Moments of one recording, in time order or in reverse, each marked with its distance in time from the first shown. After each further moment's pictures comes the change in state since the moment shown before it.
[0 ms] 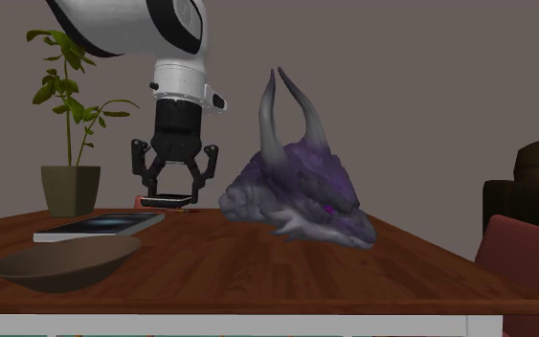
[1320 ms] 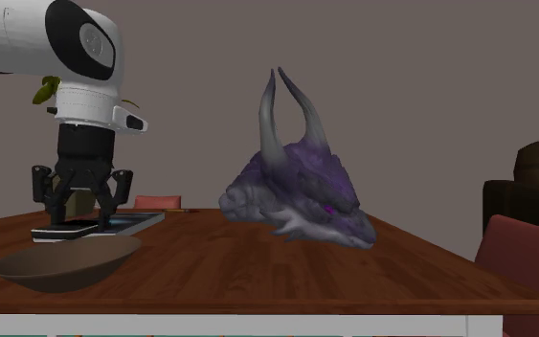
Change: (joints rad) arm 0.106 -0.055 0.204 -0.193 0.068 0.134 0.281
